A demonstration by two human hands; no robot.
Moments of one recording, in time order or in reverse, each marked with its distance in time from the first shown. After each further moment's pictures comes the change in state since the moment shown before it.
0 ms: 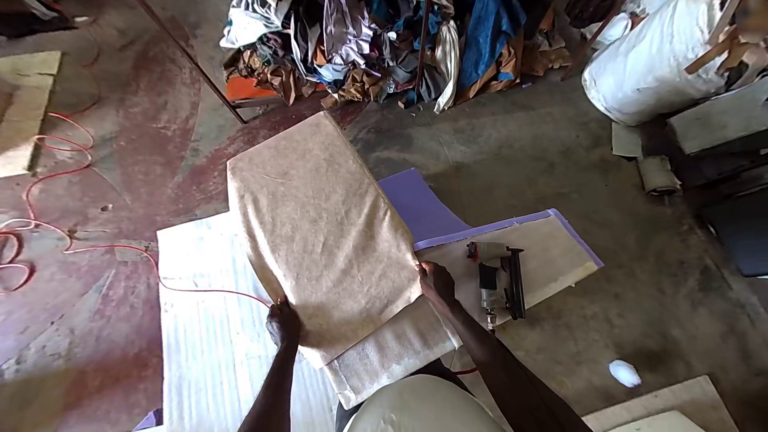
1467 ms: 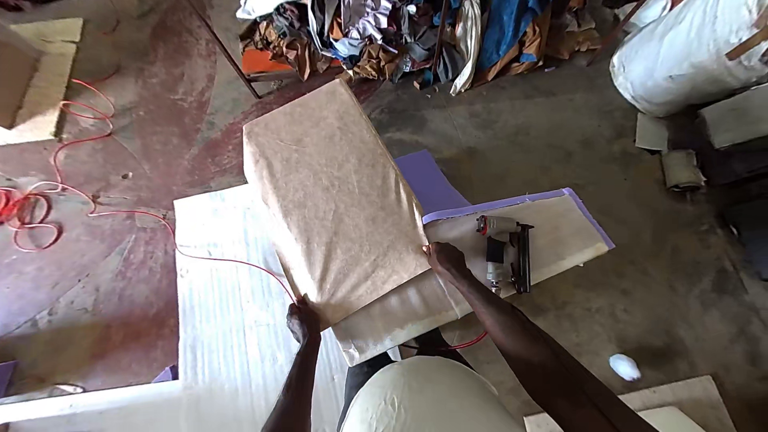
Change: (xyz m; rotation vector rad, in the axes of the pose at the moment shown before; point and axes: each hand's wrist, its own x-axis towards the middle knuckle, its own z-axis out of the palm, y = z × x) left_hand -0.088 -0.048 0.000 -0.033 0.007 -0.168; right_hand -0.041 0.007 -0.007 -0.364 0.054 -0.195
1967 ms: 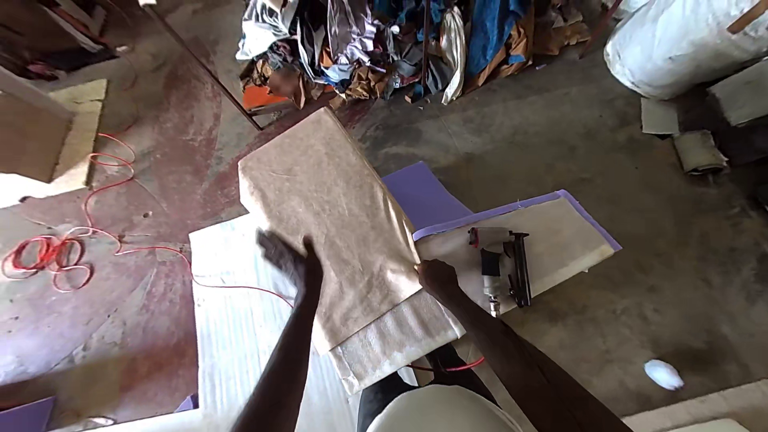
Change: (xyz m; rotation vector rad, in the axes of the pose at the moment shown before) left_hand 0.016 0.215 -0.027 0.015 0.306 0.746; right_hand 0.022 -0.003 -0.004 0.062 -0.253 0.076
